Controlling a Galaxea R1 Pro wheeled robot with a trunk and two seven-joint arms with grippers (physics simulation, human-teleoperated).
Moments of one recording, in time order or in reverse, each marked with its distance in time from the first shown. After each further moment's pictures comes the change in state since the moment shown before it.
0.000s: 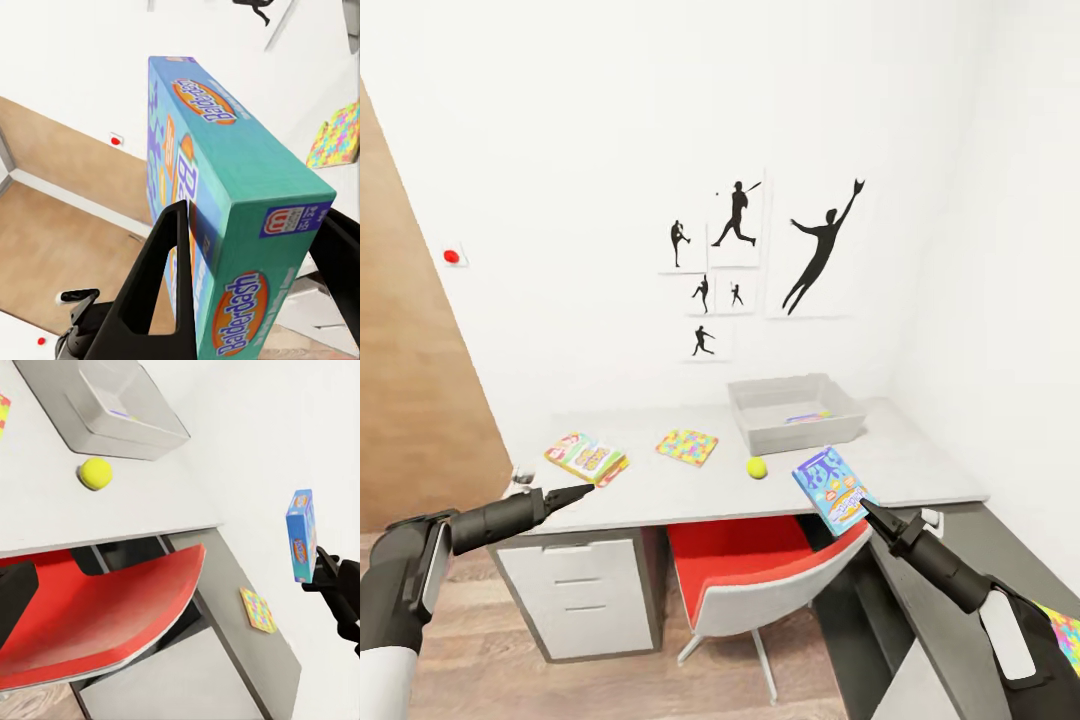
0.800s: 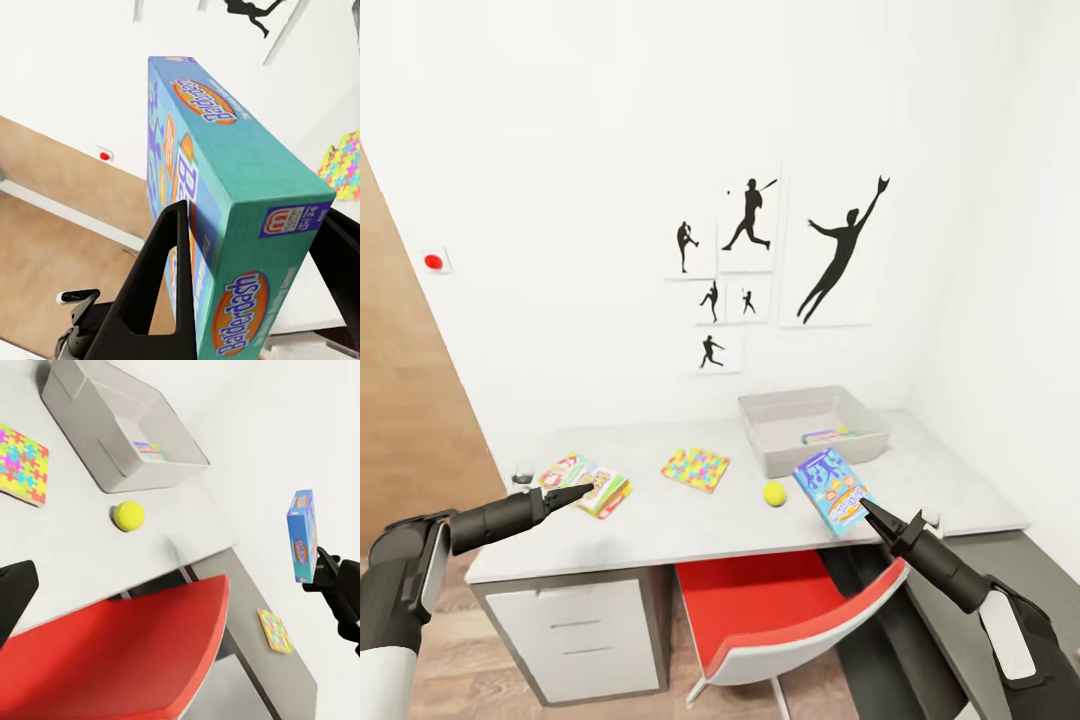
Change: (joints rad) left arm 0.000 0.002 0.001 0.000 0.001 -0.002 0.000; right arm 0.000 0.000 0.000 0.000 -0.002 0.001 0.000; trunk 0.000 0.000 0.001
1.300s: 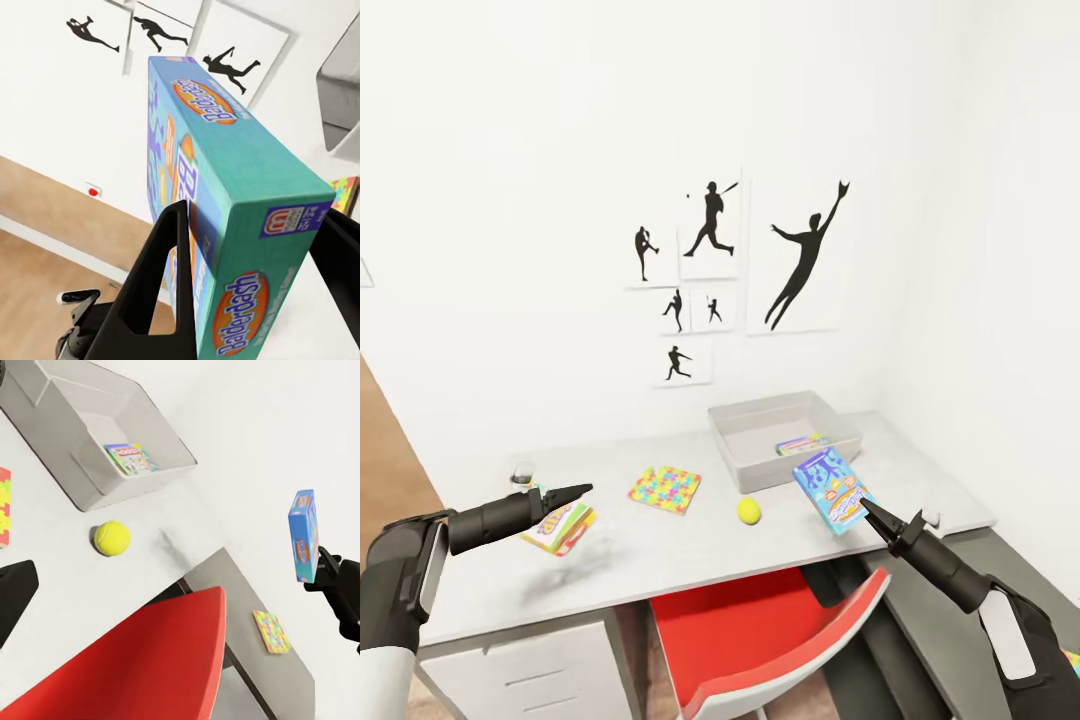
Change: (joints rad) left arm 0.000 0.005 0.000 0.000 0.000 -0.001 -0.001; right arm 0.000 0.000 0.000 0.000 -0.001 0.001 0.000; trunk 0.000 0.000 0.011
